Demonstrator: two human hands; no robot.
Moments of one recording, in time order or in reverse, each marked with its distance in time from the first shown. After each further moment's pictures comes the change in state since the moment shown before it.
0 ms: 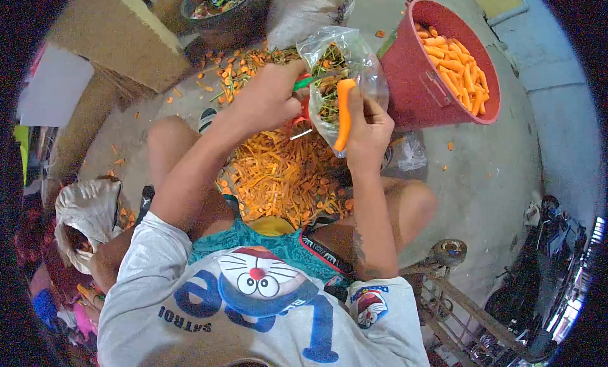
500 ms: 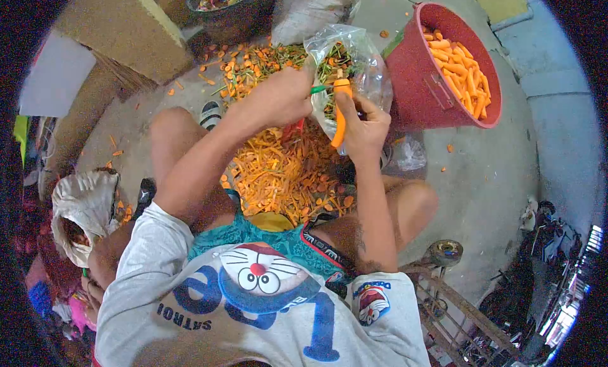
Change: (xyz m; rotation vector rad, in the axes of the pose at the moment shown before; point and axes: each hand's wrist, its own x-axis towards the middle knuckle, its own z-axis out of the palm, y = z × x) left_hand 0.004 -0.001 0.010 0.093 -0.252 -0.107; right_hand 0.004 0.022 -0.001 -0.197 -0.112 -0.137
